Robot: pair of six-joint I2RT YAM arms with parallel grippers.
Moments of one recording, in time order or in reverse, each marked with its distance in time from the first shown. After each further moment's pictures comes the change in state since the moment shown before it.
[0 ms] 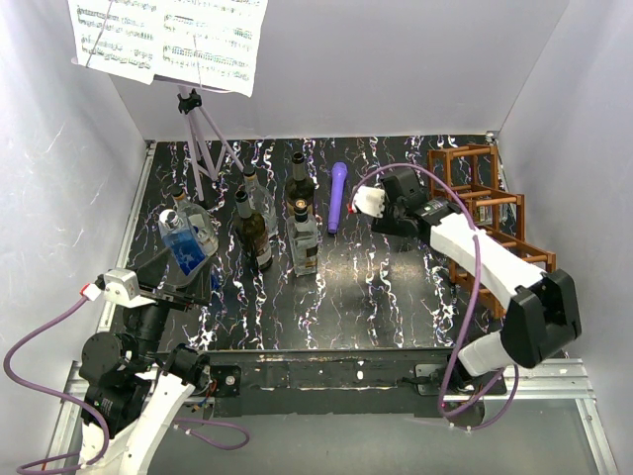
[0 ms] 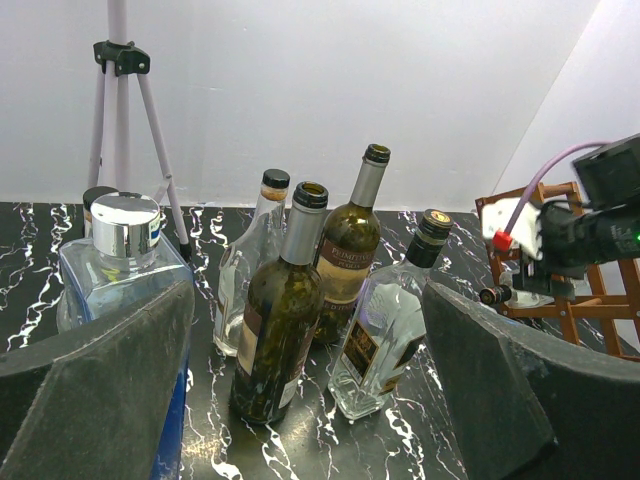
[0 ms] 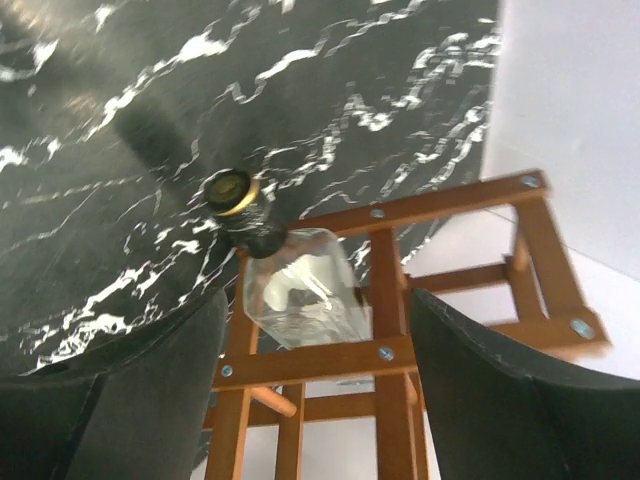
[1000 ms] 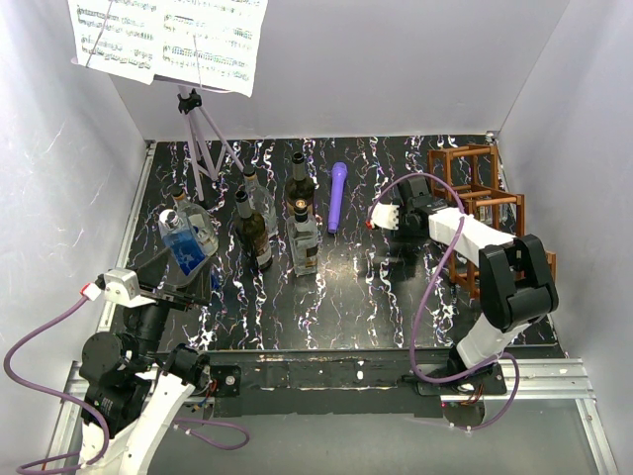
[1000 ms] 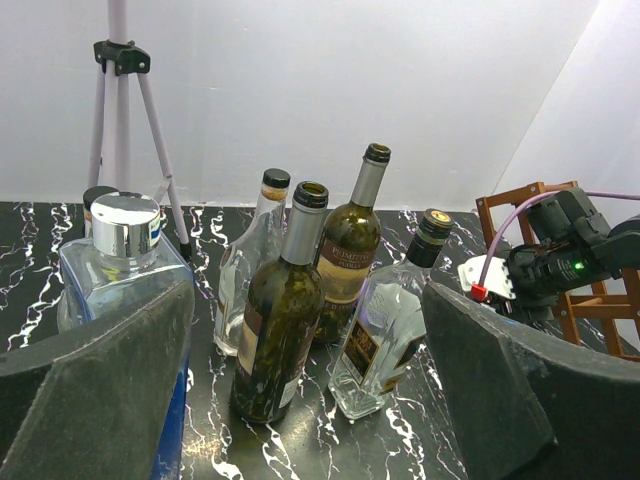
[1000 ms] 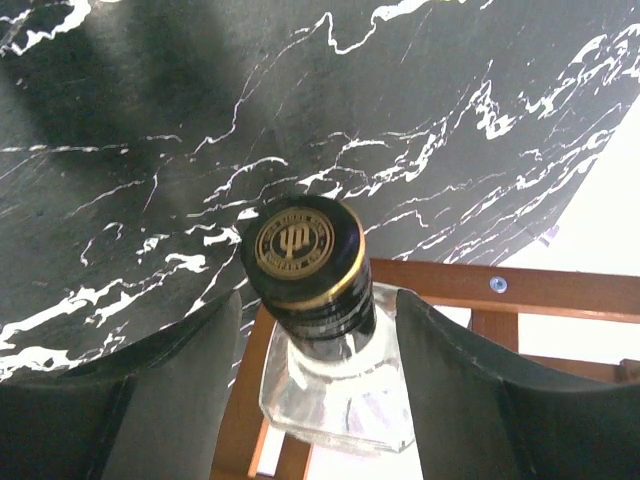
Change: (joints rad) left arm 0.000 0.002 0.000 0.000 -0.001 0.001; right arm -0.214 0.234 -0.113 0.114 -0.127 -0.287
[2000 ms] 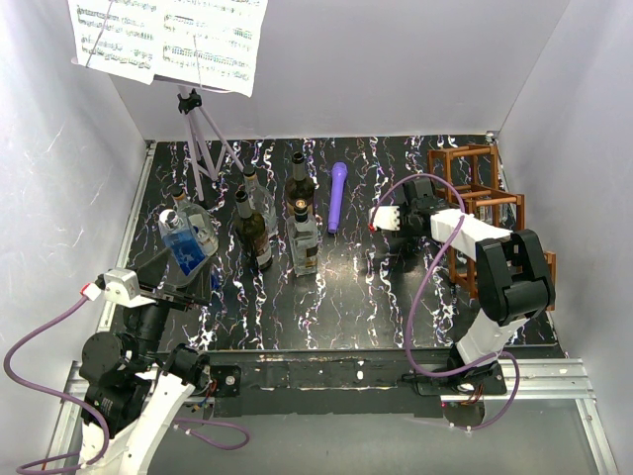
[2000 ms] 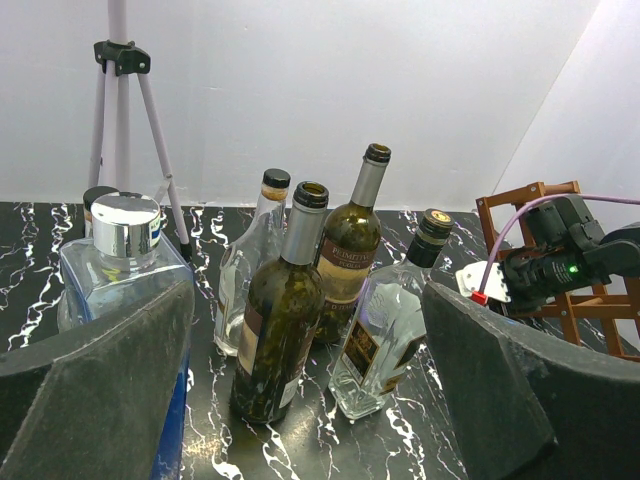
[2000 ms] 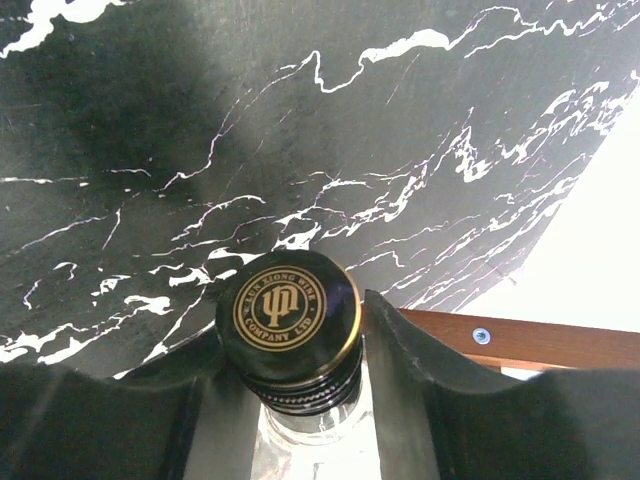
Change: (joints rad) left arm 0.000 0.000 0.000 0.000 0.000 0.001; right arm -0.048 0.047 -0.034 0.127 -0.086 -0.126
